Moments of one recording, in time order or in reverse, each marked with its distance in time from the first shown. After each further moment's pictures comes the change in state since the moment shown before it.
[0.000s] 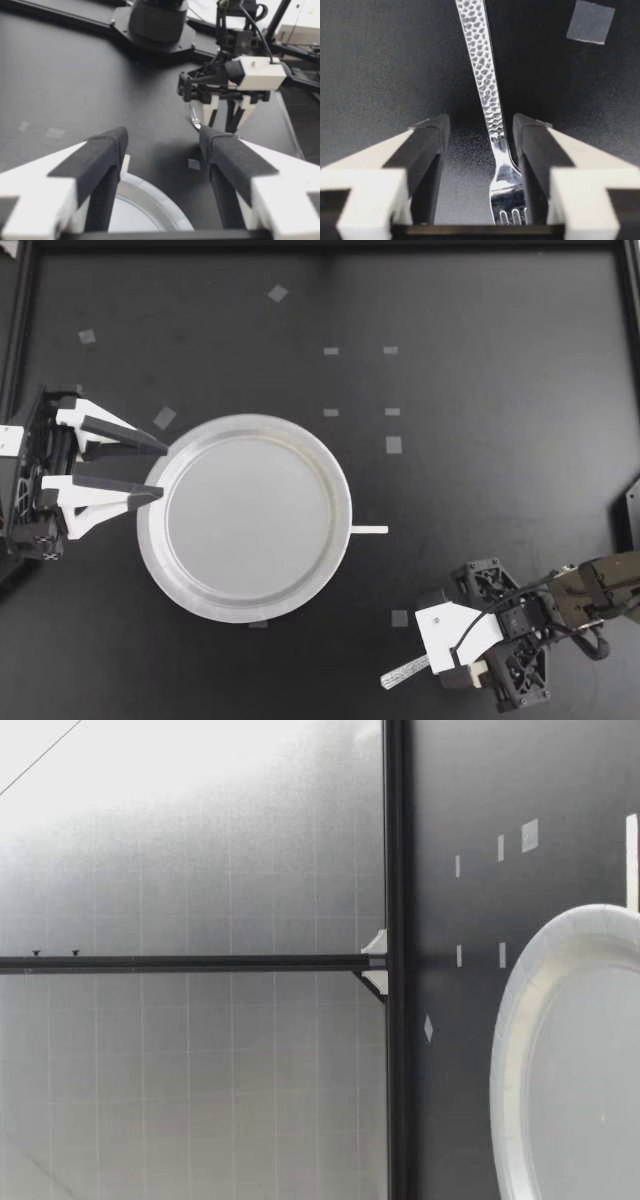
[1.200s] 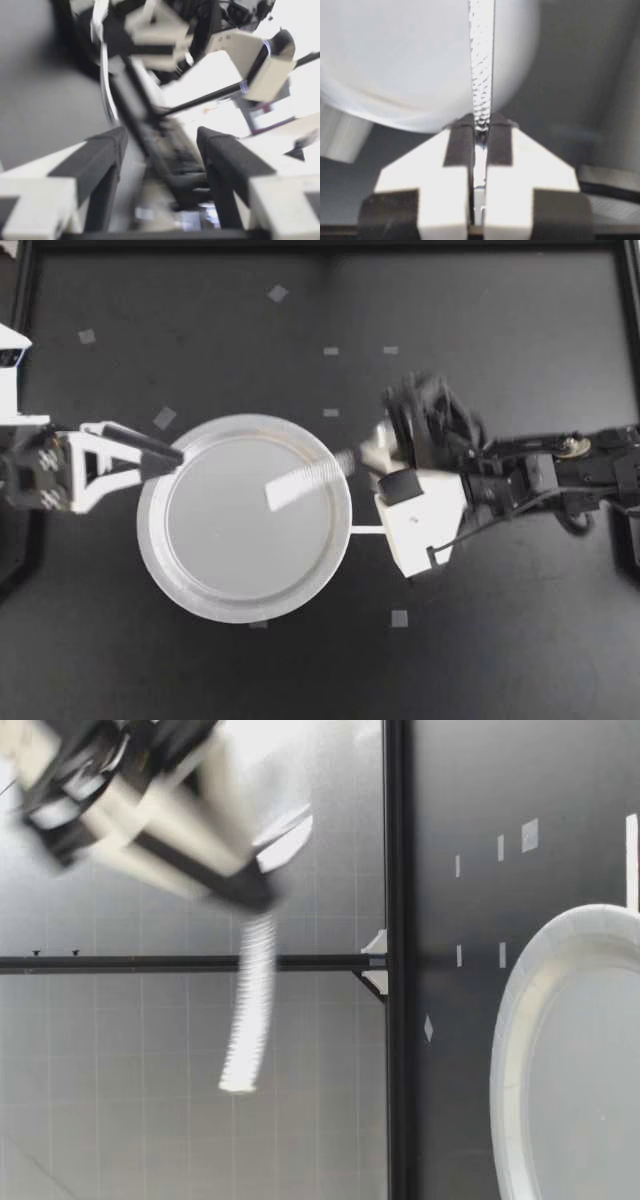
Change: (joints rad) left arm 0.000 0.074 0.032 -0.009 -0.224 -0.891; right arm -0.307 -0.213 -0.310 -0.974 0.279 -0.038
